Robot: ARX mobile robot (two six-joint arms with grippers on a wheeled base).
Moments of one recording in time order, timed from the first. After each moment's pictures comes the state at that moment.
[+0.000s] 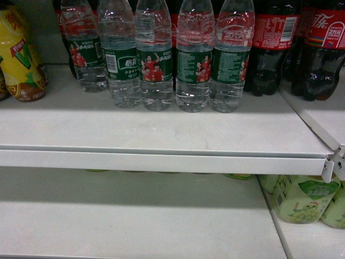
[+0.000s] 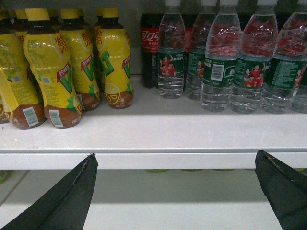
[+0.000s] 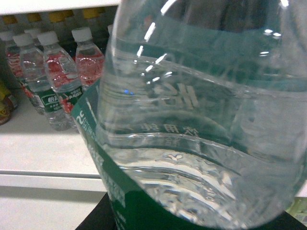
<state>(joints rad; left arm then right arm) 0.00 0.01 0.01 0.00 0.00 0.00 0.31 0.53 0.35 0.09 0.19 0.14</state>
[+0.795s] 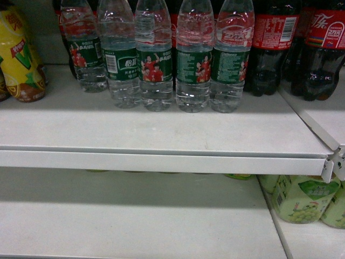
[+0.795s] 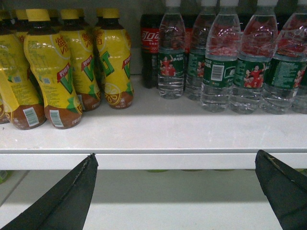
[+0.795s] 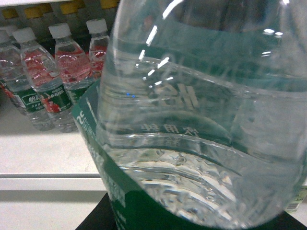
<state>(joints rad) 0.00 0.01 0.01 0.00 0.00 0.00 0.25 0.51 0.35 0.06 0.18 0.14</state>
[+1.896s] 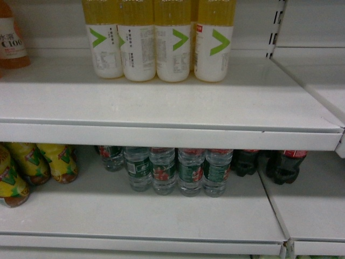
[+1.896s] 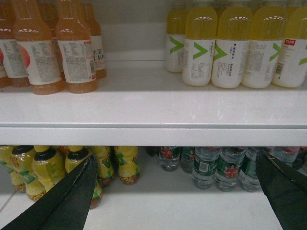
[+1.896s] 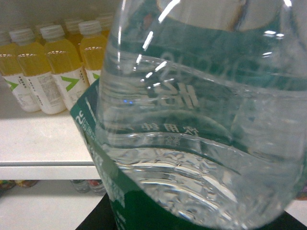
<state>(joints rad) 0.00 0.01 0.01 0.00 0.00 0.00 0.25 0.51 0.36 0.07 0.18 0.14</state>
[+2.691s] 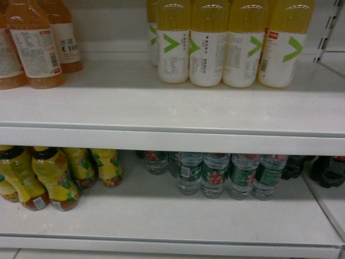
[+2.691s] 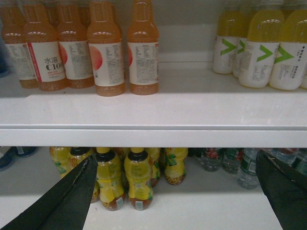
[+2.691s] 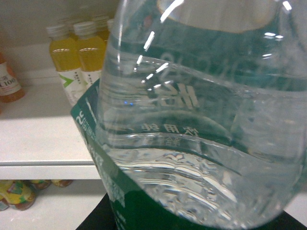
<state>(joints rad) 0.00 0.01 0.01 0.00 0.00 0.00 0.25 0.51 0.36 0.07 0.18 0.14</state>
